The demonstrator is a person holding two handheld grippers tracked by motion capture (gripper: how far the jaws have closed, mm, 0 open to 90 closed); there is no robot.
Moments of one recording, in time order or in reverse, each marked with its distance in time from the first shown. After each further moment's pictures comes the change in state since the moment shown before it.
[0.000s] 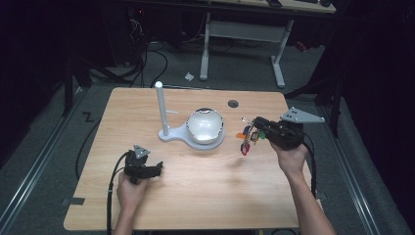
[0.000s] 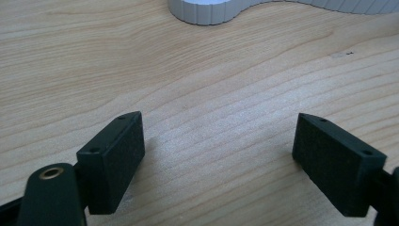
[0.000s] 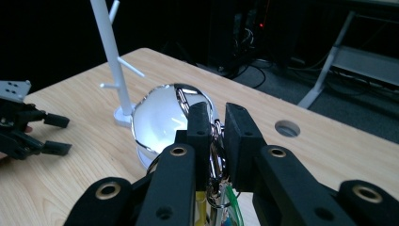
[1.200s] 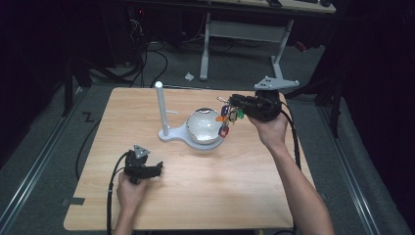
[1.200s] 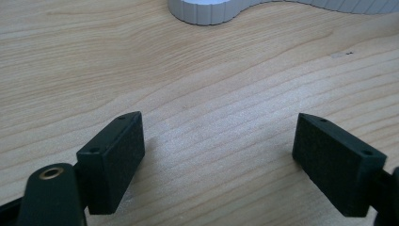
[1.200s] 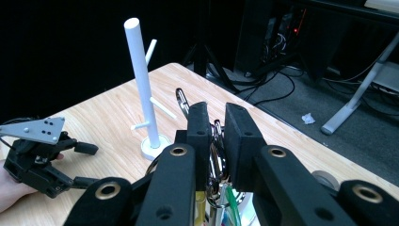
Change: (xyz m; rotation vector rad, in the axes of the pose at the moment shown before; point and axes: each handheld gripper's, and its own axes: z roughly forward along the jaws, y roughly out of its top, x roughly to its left) left arm 0.000 0.000 0.000 0.002 -0.001 0.001; right arm 0.021 0.080 0.050 0.040 0.115 -0.054
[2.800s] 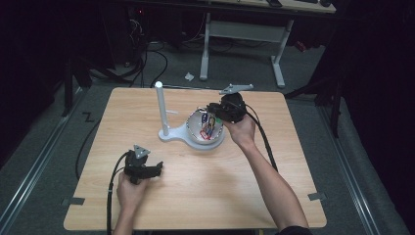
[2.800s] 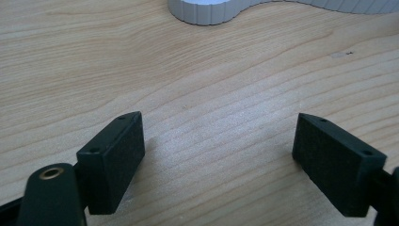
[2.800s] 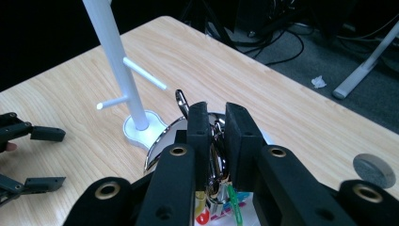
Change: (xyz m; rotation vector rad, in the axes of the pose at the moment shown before) left arm 0.000 0.000 0.000 -0.003 0.000 0.006; right arm 0.004 -0.030 0.105 0.165 -0.015 0.030
